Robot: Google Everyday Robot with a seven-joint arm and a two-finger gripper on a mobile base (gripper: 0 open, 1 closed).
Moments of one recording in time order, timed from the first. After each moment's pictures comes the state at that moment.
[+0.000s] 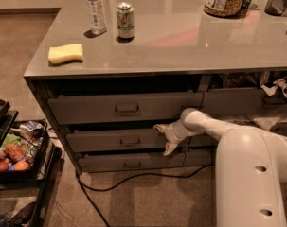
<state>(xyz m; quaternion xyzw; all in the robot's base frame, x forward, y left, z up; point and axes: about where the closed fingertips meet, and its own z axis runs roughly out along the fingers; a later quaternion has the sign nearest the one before) 0.704 -0.104 0.384 -0.82 0.51 0.04 0.28</state>
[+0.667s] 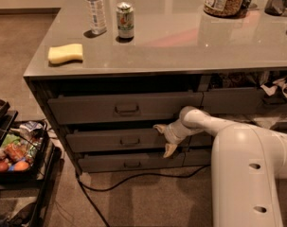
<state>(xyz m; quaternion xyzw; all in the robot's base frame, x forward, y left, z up) 0.689 -0.104 0.380 -0.82 0.52 0.07 0.25</state>
